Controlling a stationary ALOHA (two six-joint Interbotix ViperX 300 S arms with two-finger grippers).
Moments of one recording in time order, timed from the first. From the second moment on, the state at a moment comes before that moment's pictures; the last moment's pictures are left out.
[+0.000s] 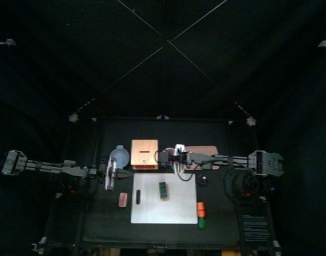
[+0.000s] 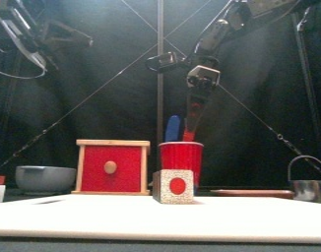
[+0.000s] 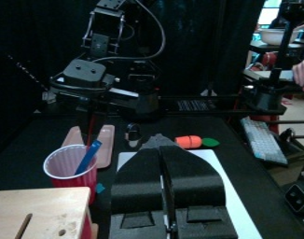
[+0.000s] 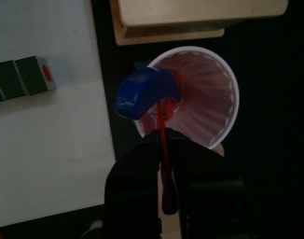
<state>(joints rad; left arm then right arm) -0.02 -0.73 1.20 0.01 -0.54 0.00 -0.21 -0.01 0.25 -0.22 0.91 -0.05</state>
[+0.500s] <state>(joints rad) -0.02 -0.74 1.20 -0.06 -0.58 -0.01 -0.22 -0.41 0.32 -0.13 0.79 0.00</state>
